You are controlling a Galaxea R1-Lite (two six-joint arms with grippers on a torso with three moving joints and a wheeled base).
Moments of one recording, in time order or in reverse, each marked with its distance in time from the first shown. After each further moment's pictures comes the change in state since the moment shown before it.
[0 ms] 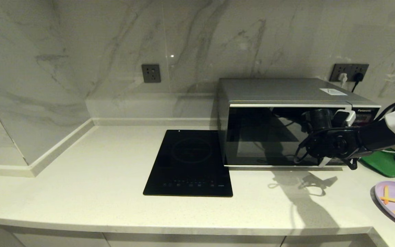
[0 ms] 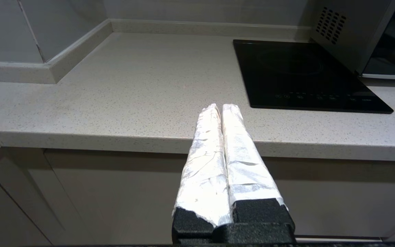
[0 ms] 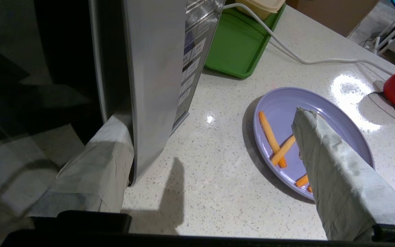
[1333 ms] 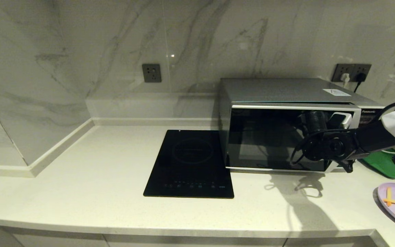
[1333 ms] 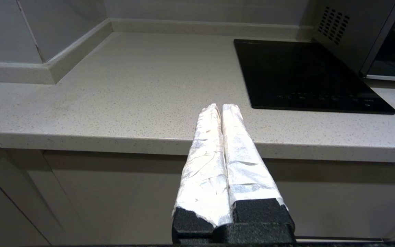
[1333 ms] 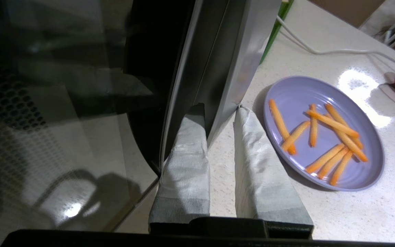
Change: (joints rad) left arm 0.000 0.000 0.000 0.000 0.000 0.000; right arm 0.013 -0.014 0.025 0.021 0.005 0.039
